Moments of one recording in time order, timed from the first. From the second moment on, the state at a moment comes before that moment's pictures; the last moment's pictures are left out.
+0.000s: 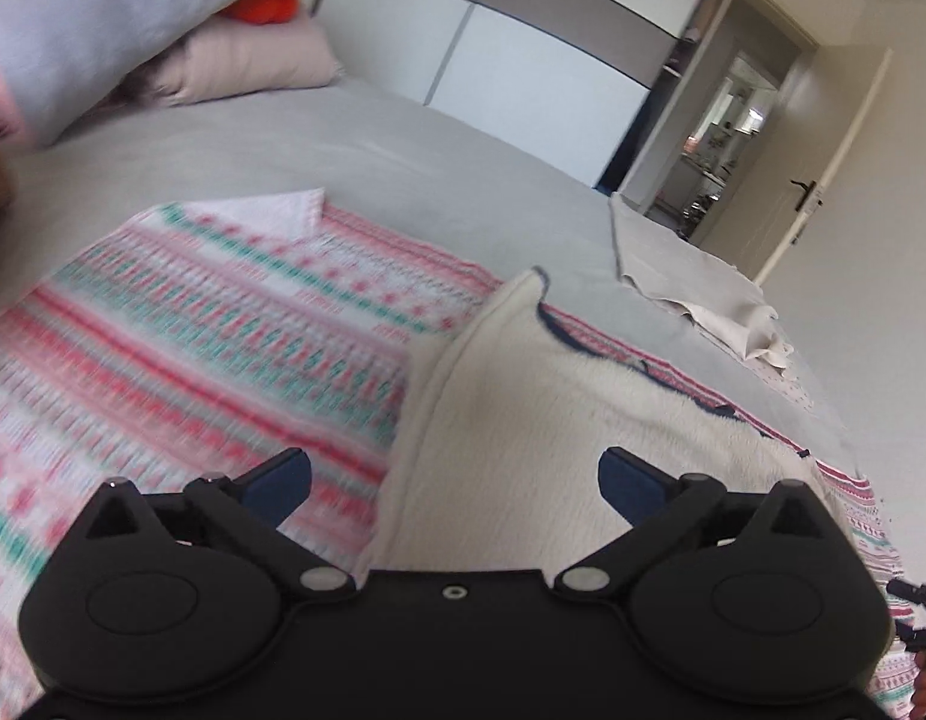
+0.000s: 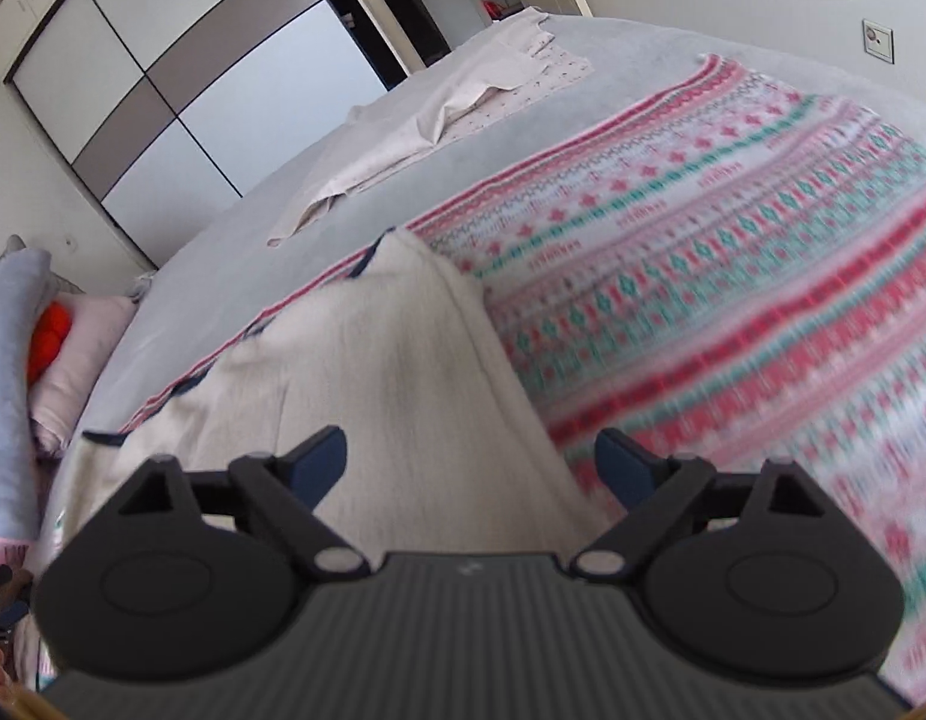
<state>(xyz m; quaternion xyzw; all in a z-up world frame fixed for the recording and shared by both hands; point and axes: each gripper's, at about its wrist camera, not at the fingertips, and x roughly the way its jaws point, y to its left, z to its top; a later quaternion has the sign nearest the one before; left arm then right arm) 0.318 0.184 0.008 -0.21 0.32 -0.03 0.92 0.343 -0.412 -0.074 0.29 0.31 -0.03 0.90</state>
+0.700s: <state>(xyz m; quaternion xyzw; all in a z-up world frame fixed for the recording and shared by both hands) 0.265 0.143 -0.076 -0.48 0.33 -0.05 0.81 0.280 -0.316 -0.064 0.16 0.26 0.00 0.95</state>
